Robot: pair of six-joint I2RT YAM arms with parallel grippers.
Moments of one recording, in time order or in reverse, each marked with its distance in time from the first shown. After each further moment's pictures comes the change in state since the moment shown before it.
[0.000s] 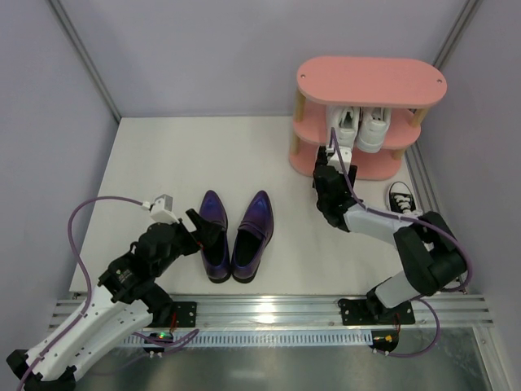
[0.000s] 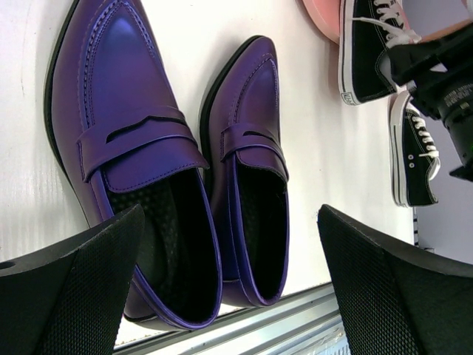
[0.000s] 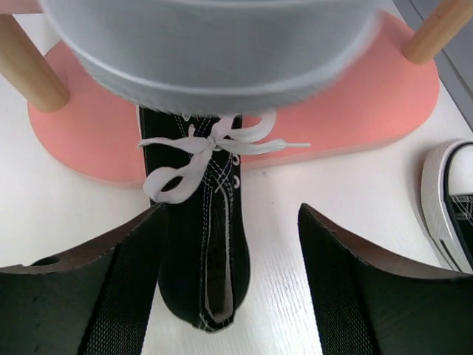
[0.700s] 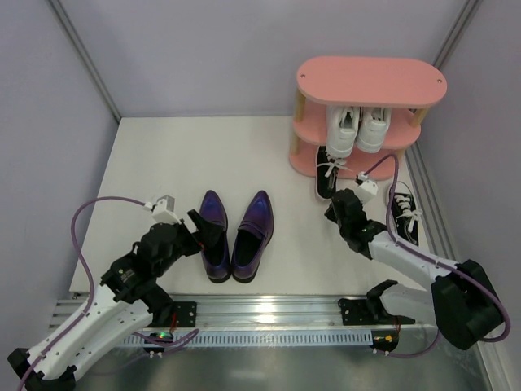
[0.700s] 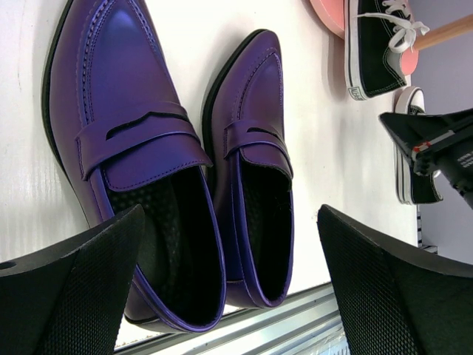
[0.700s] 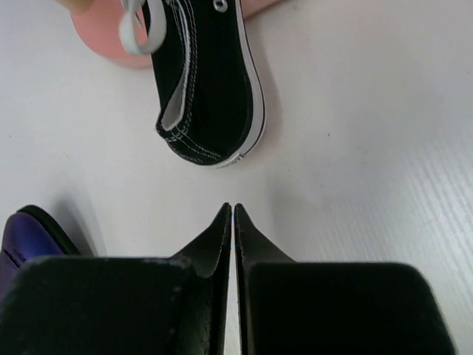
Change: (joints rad) left arm 0.000 0.007 -0.022 0.018 0.008 0.000; right arm -0.014 -0.415 -0.261 -0.317 -0.286 0.572
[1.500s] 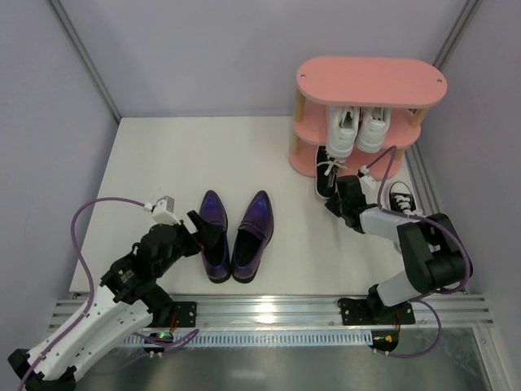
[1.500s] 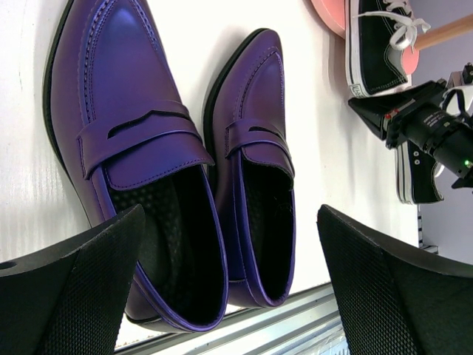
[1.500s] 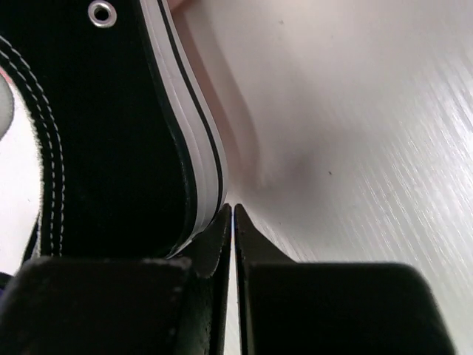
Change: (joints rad) left arm 0.000 -0.012 -0.009 -0.001 0.000 0.000; right arm -0.208 0.363 0.092 0.118 -0.273 0.093
